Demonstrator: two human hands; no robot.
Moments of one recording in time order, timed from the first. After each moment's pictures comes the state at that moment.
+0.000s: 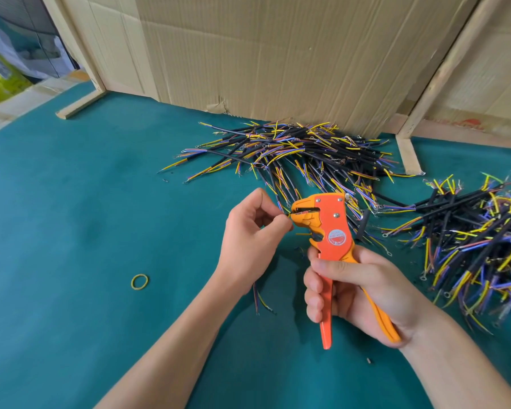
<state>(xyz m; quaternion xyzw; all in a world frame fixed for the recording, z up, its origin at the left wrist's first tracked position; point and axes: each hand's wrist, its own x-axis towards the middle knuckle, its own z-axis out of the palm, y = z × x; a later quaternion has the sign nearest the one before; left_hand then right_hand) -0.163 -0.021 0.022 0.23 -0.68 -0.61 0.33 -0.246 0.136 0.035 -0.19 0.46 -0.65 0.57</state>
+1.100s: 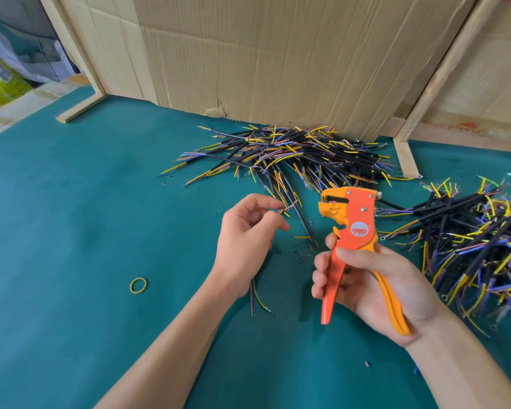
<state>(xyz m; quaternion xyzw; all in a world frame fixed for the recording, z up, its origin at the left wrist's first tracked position) -0.164 -0.026 0.018 0.24 -0.62 -0.68 0.31 -0.256 0.144 0.040 -0.15 0.42 -0.71 0.54</state>
